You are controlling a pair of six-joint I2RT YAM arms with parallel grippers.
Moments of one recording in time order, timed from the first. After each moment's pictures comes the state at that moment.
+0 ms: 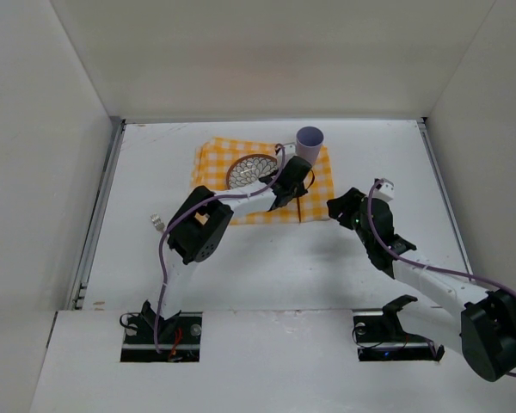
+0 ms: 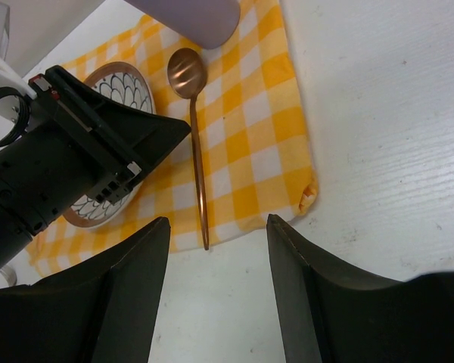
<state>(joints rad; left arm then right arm) -0.80 2.17 1.56 -0.09 -0.35 -0.76 0.44 1.04 0.43 0.25 0.26 0.75</state>
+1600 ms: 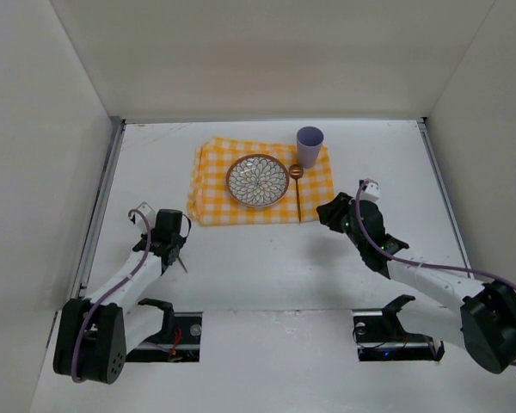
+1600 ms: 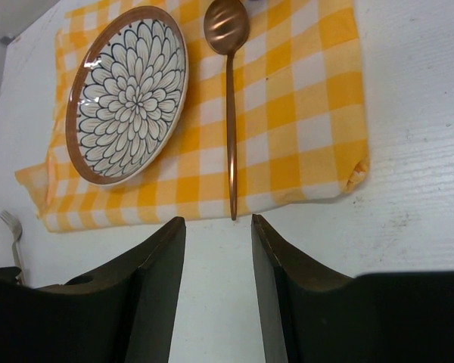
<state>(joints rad) -0.20 1.04 0.40 -0.30 -0.47 -0.87 0.54 1.08 0.45 0.26 0.24 0.73</state>
